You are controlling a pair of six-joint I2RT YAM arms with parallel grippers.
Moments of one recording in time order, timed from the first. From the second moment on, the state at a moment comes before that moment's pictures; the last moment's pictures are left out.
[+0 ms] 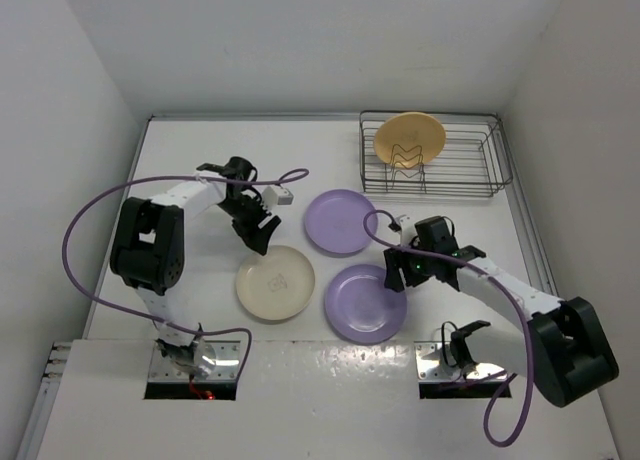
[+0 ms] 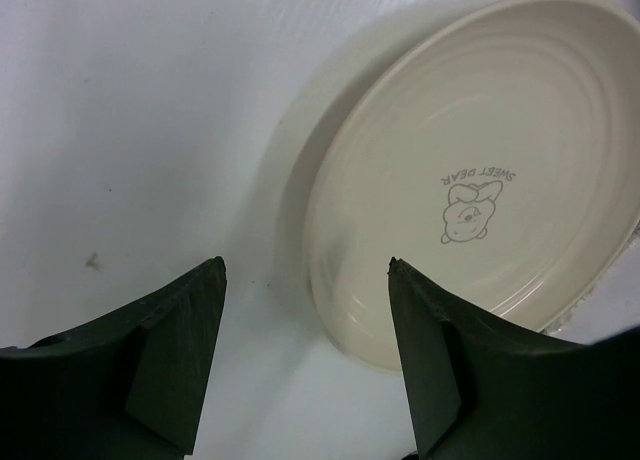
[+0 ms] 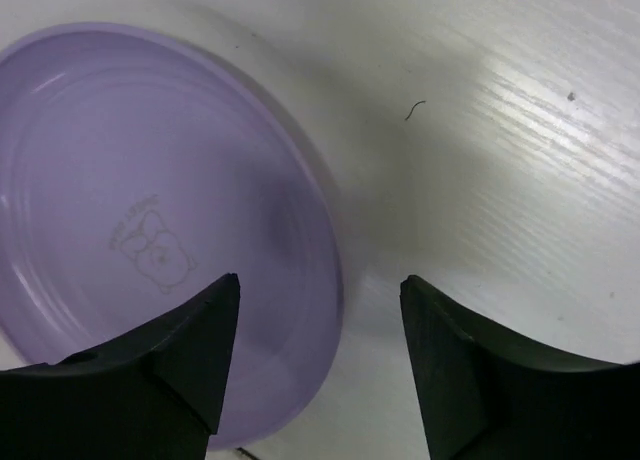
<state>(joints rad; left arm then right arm) -0.23 1.79 1.22 -0.87 0.47 0.69 0.36 1.13 0.43 -0.33 -0.30 0.01</state>
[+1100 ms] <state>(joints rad) -0.25 1.75 1.21 -0.78 0.35 0.62 0.26 1.19 0.96 0.06 -0.21 -0.76</state>
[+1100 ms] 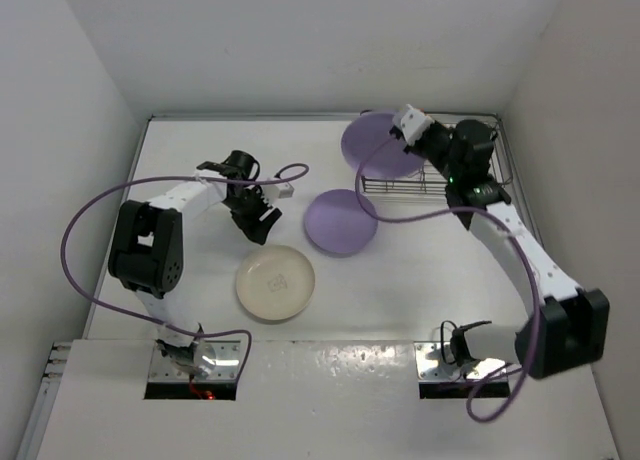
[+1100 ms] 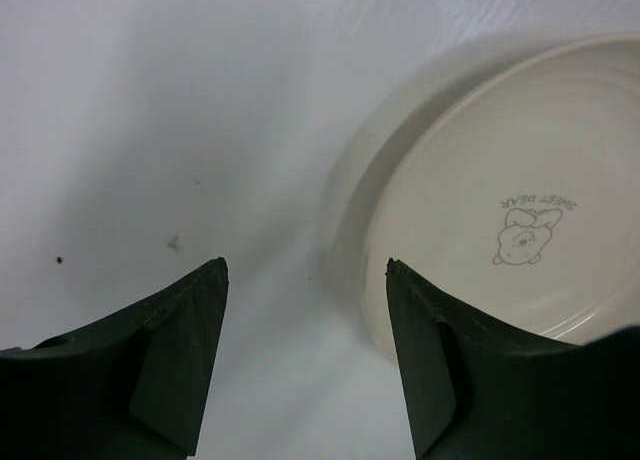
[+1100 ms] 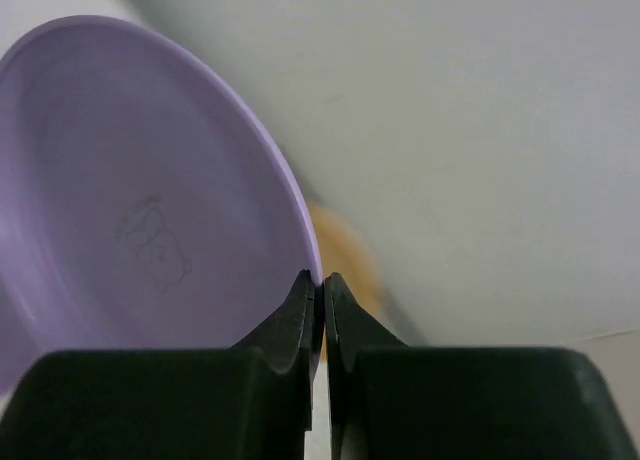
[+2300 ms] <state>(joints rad) -0.18 2.06 1.53 -0.93 0.29 0.65 0.02 1.71 1.13 0.40 -0.45 -1.40</state>
